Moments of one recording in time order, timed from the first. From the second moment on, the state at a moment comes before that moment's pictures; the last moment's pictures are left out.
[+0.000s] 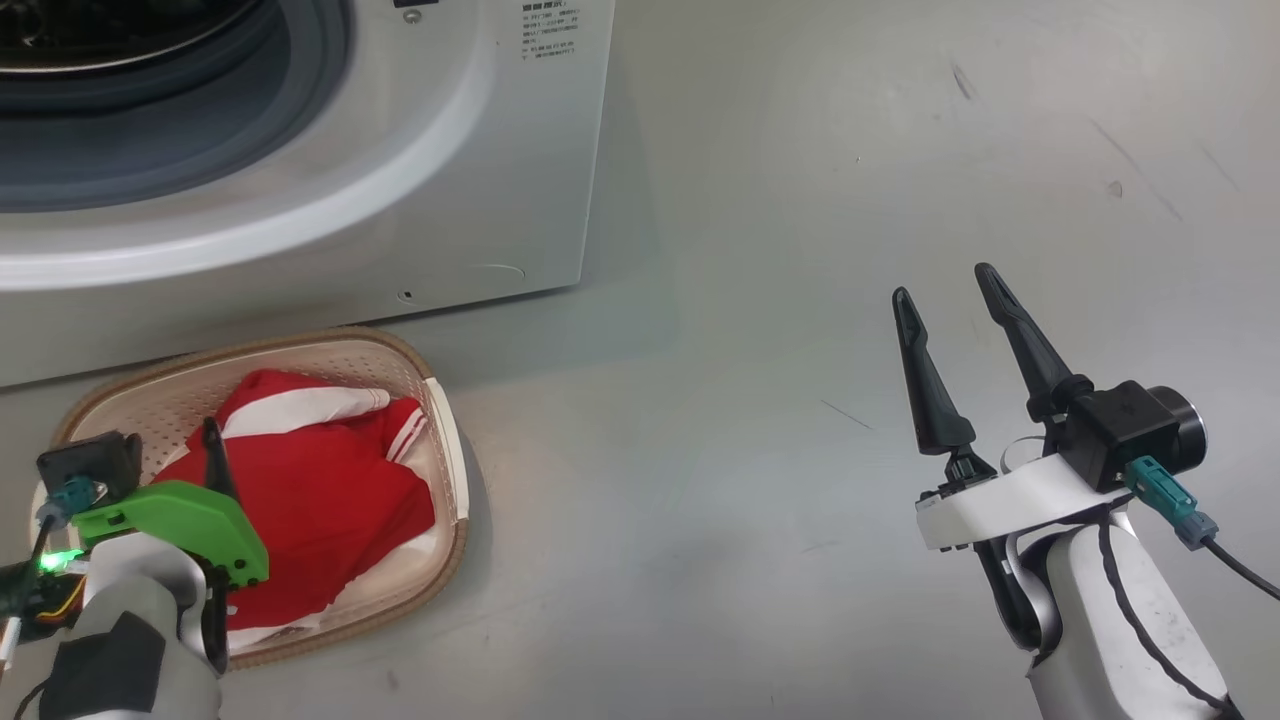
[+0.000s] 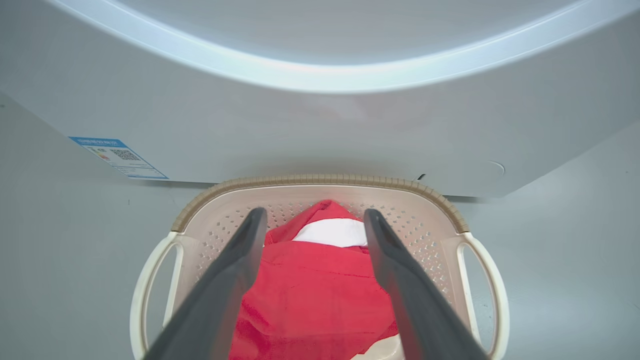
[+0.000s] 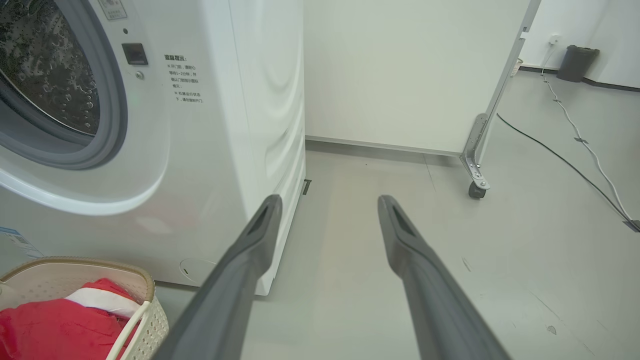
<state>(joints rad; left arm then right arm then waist) -0.53 0.12 0.06 0.99 -0.28 0.02 -0.22 -0.22 -0.05 0.17 0.12 0.17 0.10 -0.25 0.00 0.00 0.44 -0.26</state>
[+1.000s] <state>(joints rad) -0.42 0.05 0.01 0.60 -0.25 -0.08 -0.25 -0.12 -0.05 0.12 0.15 0.18 0.09 -0.25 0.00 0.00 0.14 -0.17</state>
